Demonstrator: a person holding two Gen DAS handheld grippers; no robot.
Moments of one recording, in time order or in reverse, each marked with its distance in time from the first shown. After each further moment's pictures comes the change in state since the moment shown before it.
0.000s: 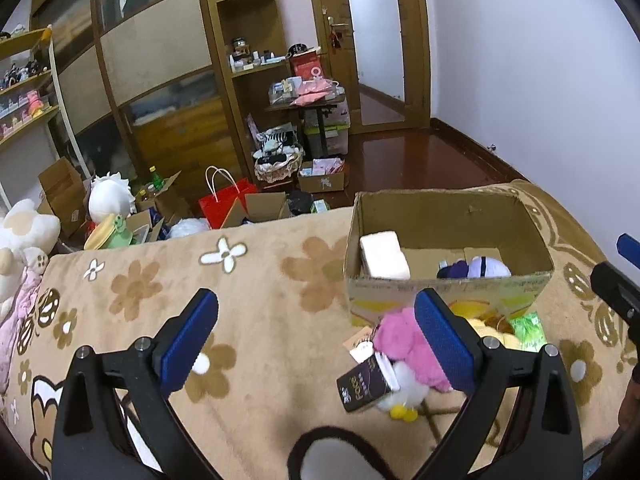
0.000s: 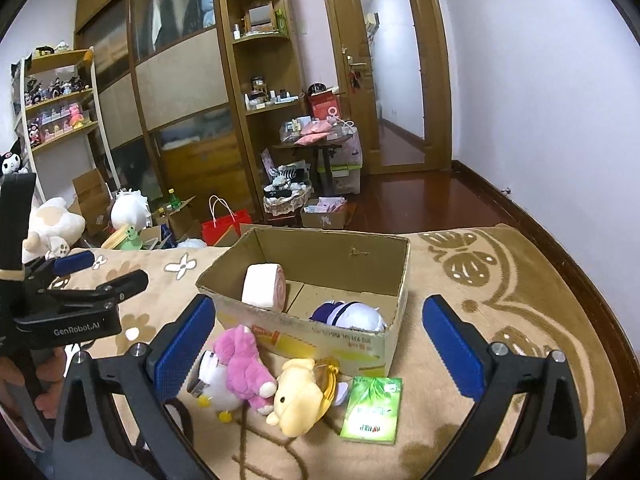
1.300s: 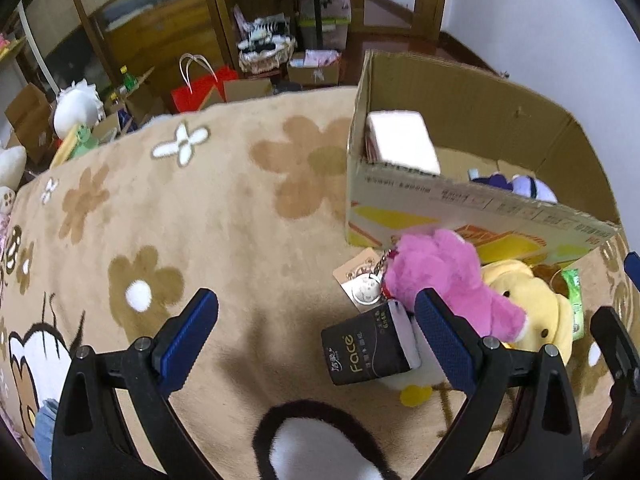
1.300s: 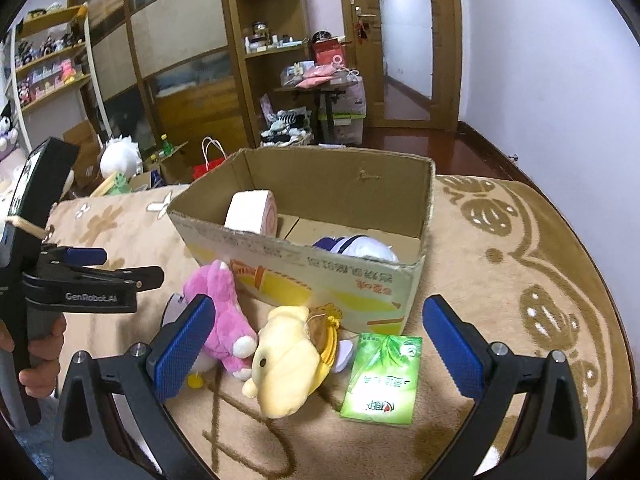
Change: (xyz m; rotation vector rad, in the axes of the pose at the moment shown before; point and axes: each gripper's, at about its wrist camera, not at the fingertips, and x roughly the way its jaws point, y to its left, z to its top) left arm 0.119 -0.004 -0.035 -0.062 0.411 -0.058; right arm 0.068 0.002 -0.047 -0.066 0.193 -0.010
